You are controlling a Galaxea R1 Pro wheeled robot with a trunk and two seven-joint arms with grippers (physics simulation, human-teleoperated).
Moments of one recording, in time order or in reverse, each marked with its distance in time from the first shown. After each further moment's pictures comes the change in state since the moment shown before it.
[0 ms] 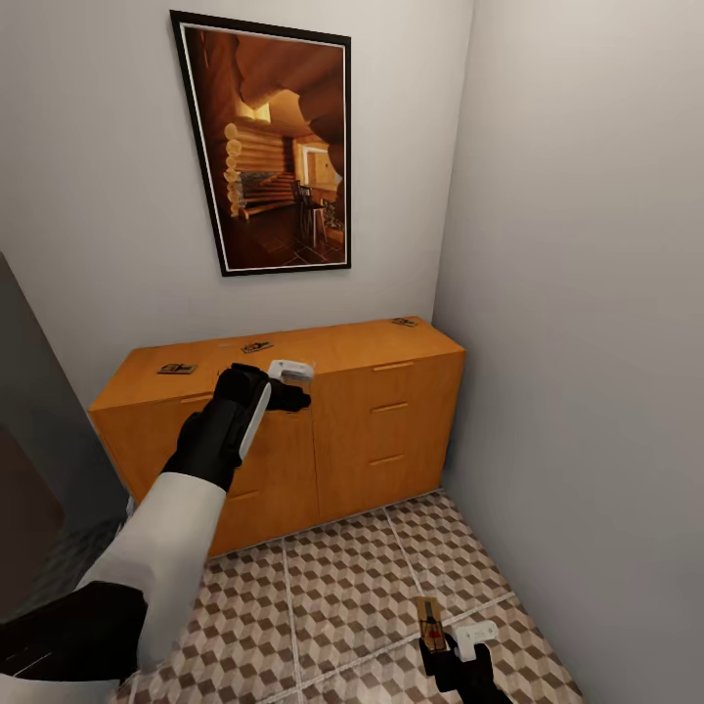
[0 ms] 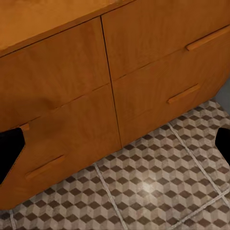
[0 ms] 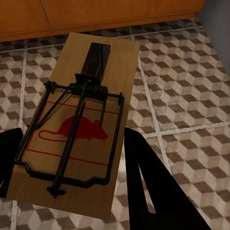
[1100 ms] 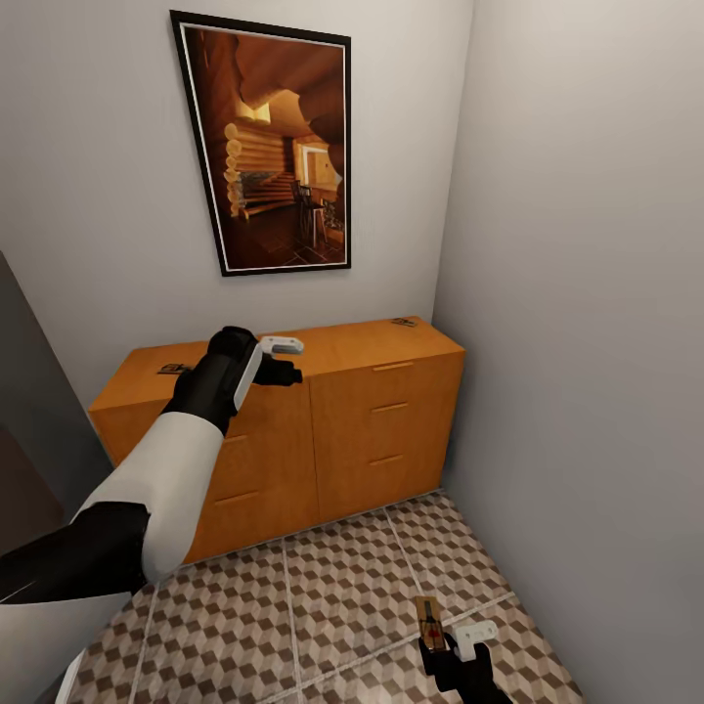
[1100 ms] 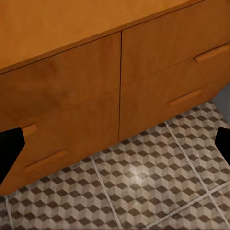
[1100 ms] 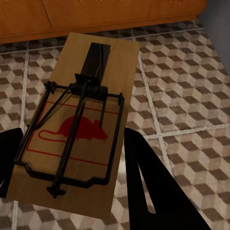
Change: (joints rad) left arm -0.224 0.007 0.115 0.284 0.001 0.006 0.002; right arm 0.000 -0.002 0.000 0.000 0.000 -0.007 0.008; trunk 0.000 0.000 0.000
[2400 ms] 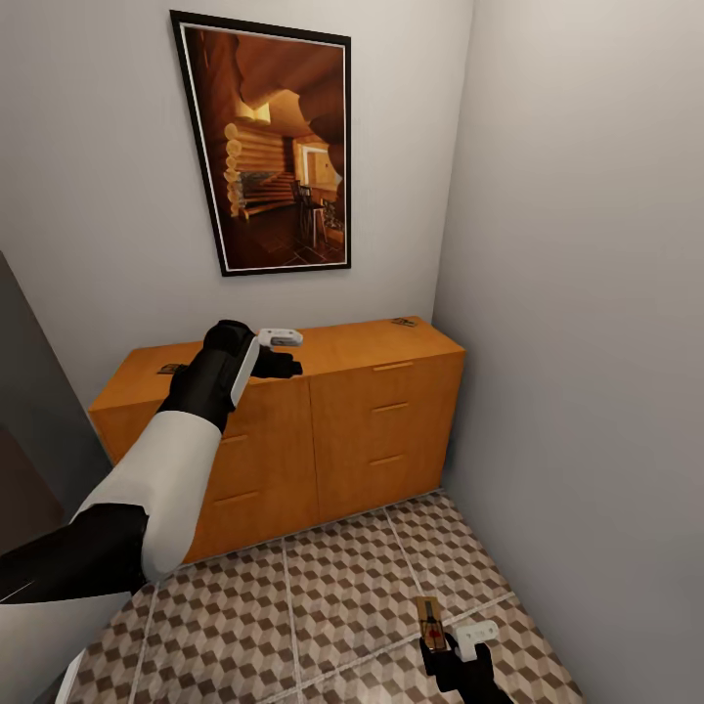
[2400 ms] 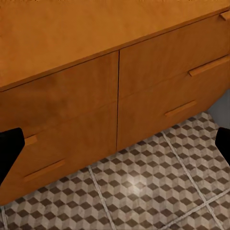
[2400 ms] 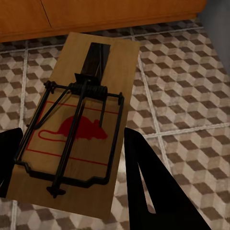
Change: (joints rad) left arm 0.000 0.002 0.000 -0.052 0.008 0.005 -0.009; right arm 0.000 -0.002 0.000 0.000 0.000 0.004 0.000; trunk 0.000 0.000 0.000
